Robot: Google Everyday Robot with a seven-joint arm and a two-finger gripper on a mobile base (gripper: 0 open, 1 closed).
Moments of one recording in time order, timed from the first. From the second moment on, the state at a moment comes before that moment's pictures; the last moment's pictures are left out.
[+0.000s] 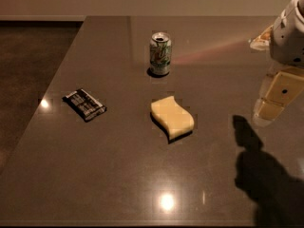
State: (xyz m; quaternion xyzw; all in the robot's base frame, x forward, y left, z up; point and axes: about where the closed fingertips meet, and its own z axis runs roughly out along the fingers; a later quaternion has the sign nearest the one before) arm 0.438 -0.217 0.976 -0.60 0.78 -0.03 0.16
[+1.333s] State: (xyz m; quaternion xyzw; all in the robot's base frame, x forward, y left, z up) arm 0.448 -0.130 0.945 -0.61 0.77 0.07 0.21
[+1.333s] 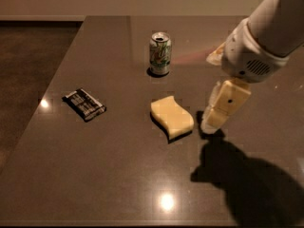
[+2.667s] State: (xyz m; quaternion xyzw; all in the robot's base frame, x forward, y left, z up) arm 0.454 -0.084 0.866 -0.58 0.79 0.09 0.16
